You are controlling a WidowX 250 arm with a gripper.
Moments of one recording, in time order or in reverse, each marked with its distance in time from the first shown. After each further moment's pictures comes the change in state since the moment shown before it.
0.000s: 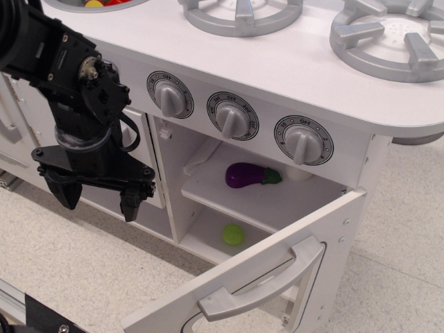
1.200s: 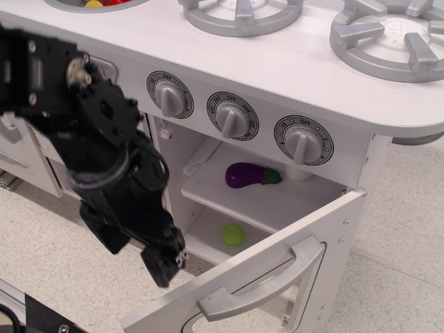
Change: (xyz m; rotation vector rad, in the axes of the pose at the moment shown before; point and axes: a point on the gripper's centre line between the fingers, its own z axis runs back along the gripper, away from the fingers) arm -0.059 -0.061 0.036 -0.293 0.040 -0.464
